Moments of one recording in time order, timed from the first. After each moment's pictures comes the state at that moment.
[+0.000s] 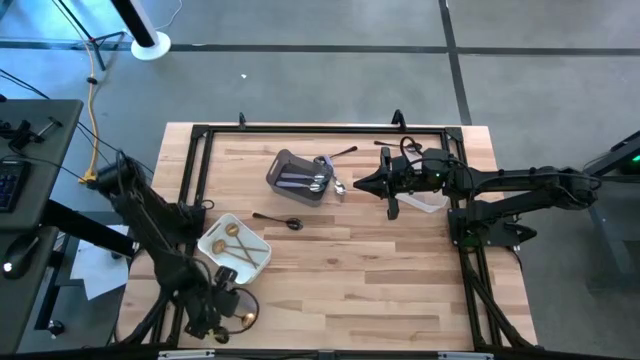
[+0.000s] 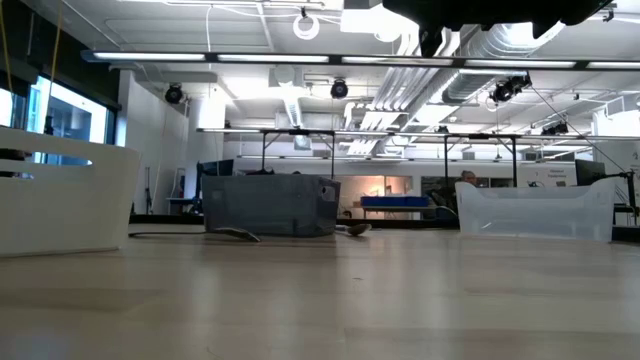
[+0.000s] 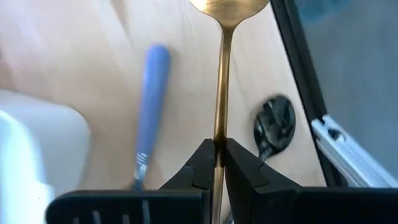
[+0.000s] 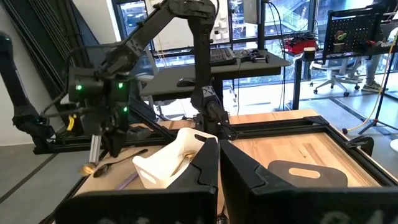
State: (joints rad) left arm -0.97 1.46 0.91 -0.66 -0.05 -0.62; right arm -0.14 1.07 0.67 0.38 -0.21 0.09
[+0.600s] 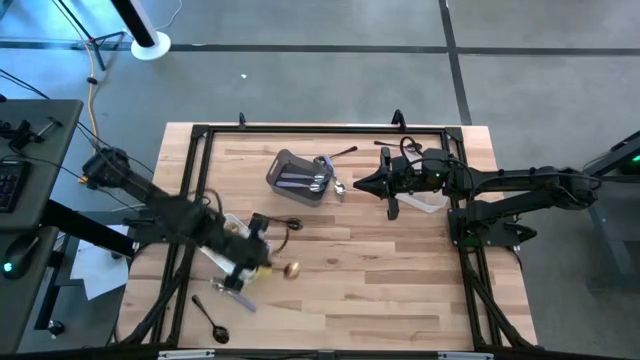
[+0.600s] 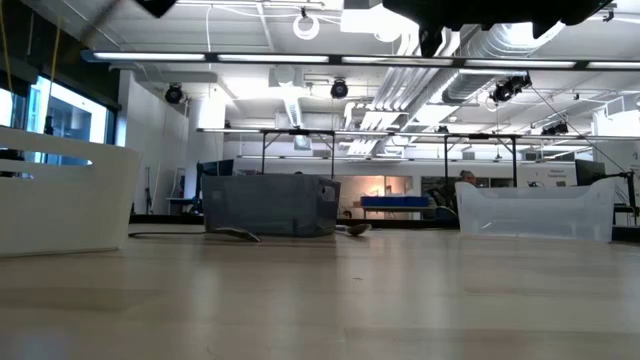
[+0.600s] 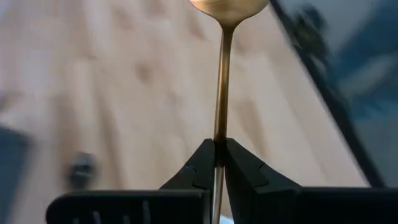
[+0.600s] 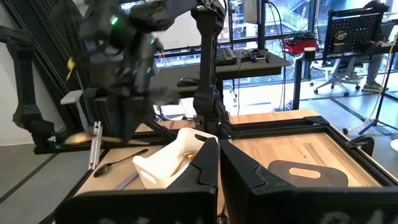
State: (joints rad) left arm -0.50 1.25 1.06 -0.68 -0.15 -0.15; right arm -0.14 1.07 0.67 0.38 -0.21 0.09
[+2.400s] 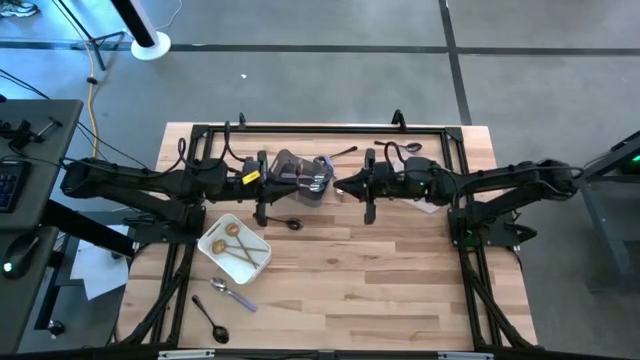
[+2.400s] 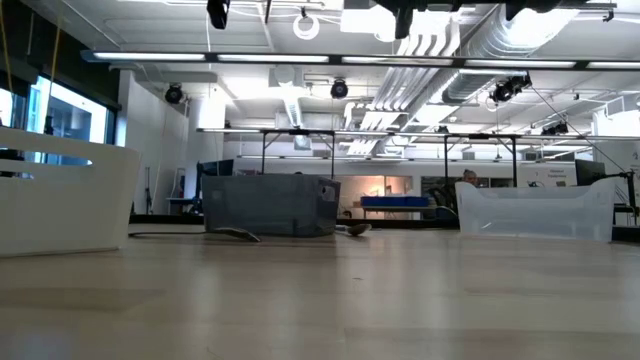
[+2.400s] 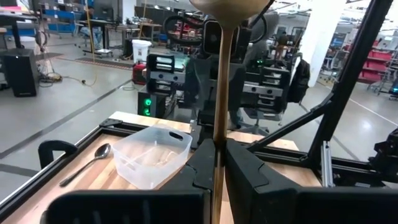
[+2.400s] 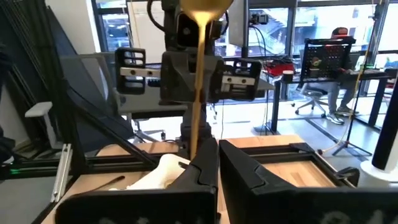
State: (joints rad) left arm -0.05 1.02 0.75 0.26 -0.14 -0.14; right arm -0.01 1.27 0.82 0.50 0.01 0.03
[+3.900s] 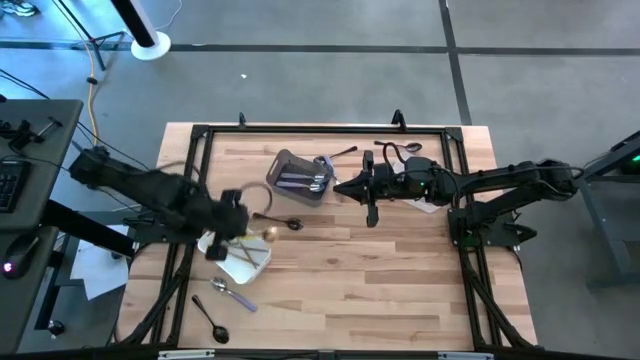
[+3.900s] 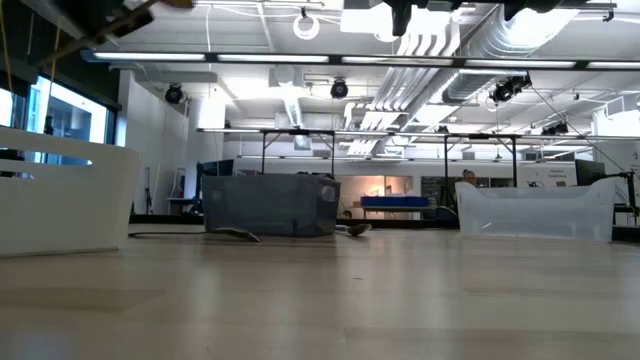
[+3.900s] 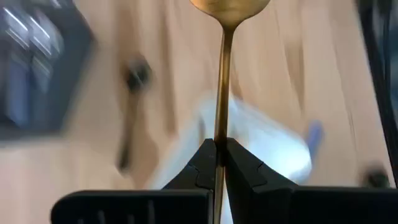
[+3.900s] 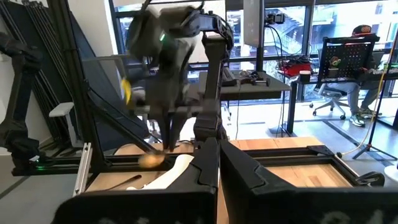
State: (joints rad) left arm -0.38 1.07 1.06 -1.09 -0.10 -0.25; right arm -0.01 1.27 0.82 0.51 -0.06 0.04
